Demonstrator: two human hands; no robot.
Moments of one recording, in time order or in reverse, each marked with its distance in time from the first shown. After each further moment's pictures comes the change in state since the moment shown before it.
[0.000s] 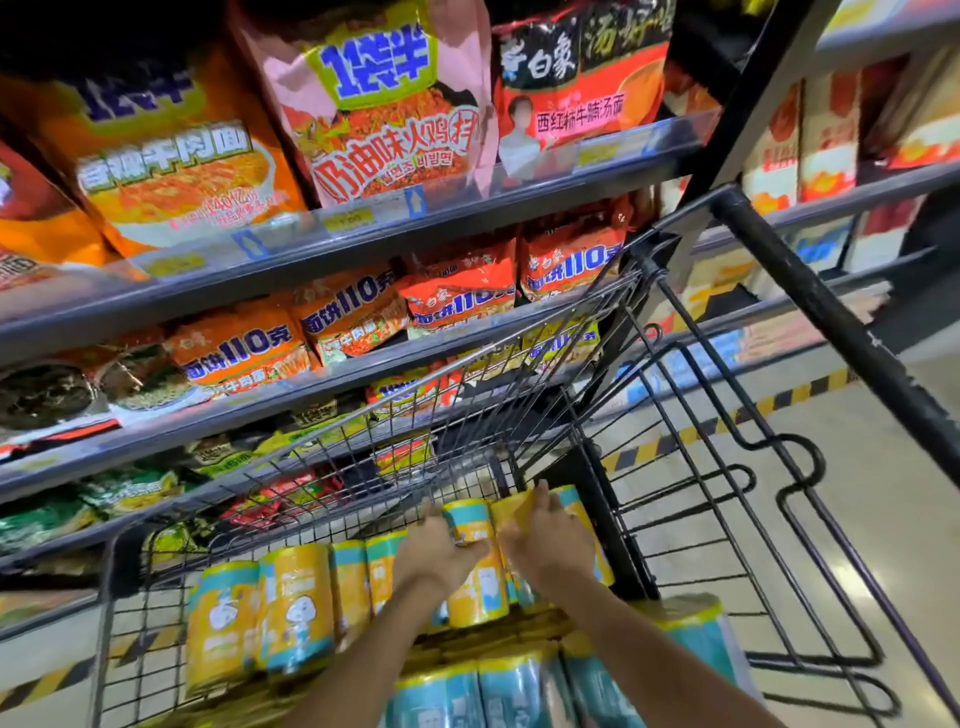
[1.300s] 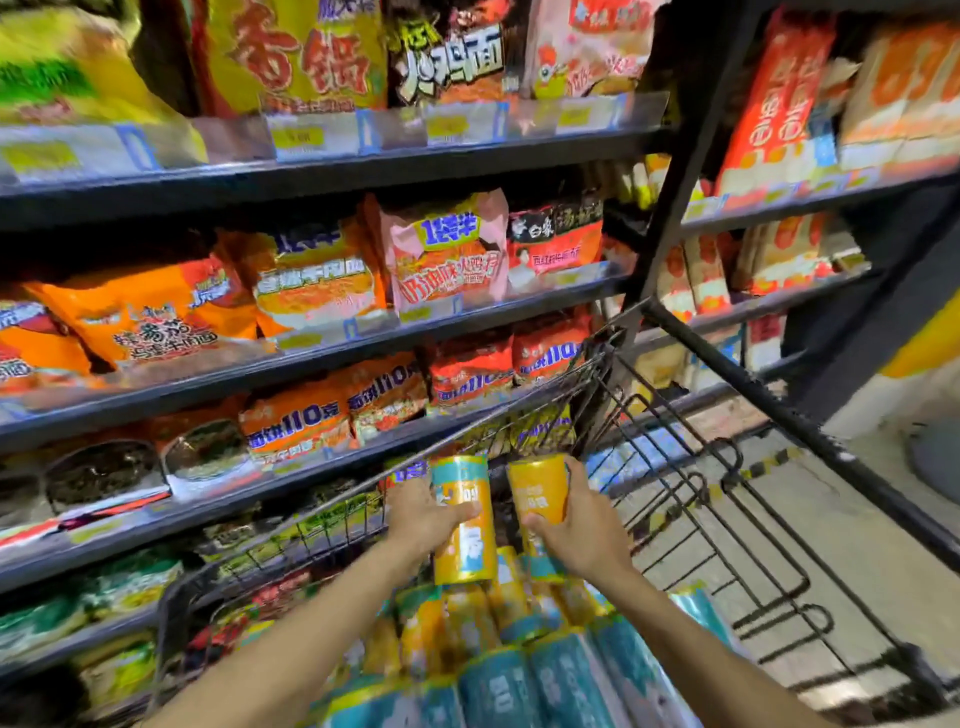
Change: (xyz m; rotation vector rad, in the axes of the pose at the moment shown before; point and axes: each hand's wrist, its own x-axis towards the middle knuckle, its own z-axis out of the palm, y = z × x) left_hand -0.048 -0.025 -0.115 -0.624 0.087 0.343; right_hand -0.100 -0.037 -0.068 0.356 0.481 -0.095
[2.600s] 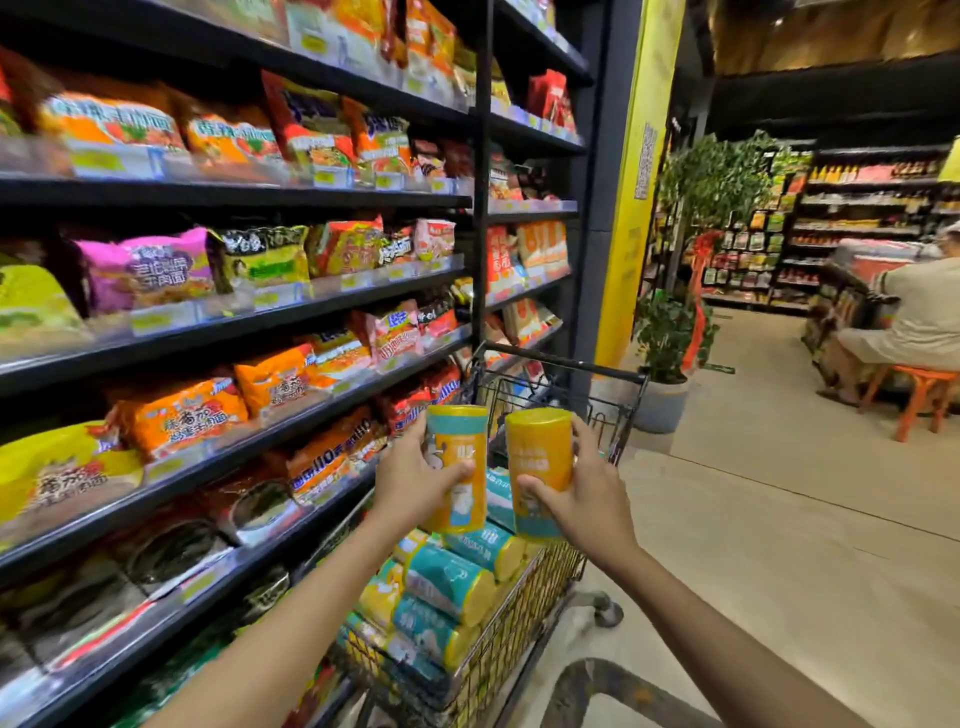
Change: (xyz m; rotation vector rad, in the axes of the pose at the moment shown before) left_hand -0.321 -0.080 -0.321 0.019 -0.287 0.922; right_hand -0.477 -0.276 0.062 0.090 0.856 0.031
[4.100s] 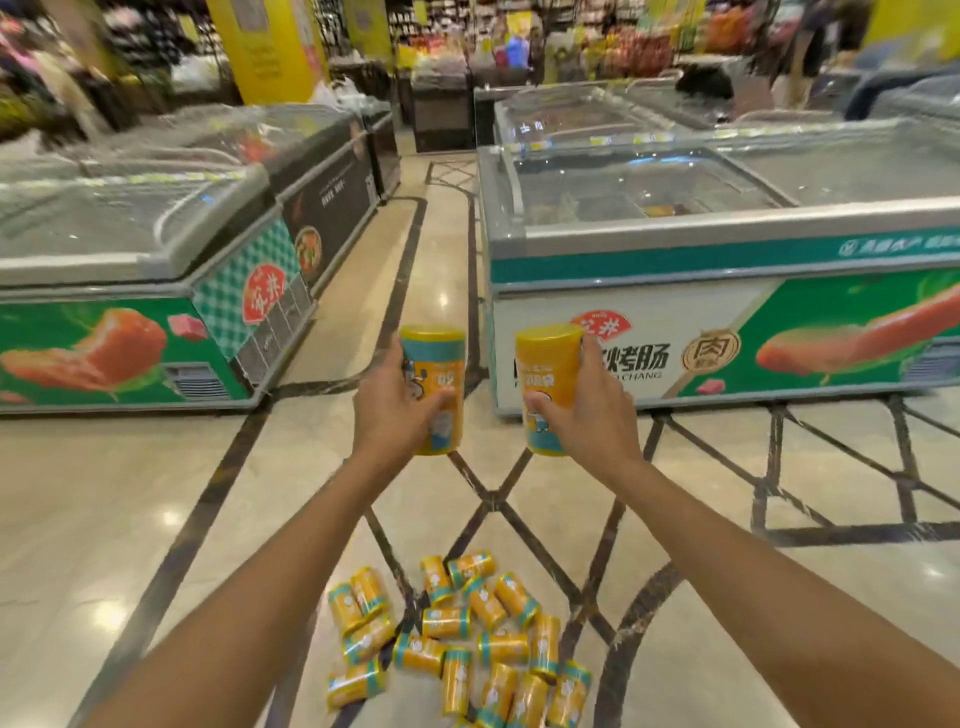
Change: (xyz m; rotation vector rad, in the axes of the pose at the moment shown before) left_hand -0.615 0.291 0.285 -0.536 -1.685 1.002; right_hand -0.657 -0.061 -0.342 -0.889 1.341 1.443
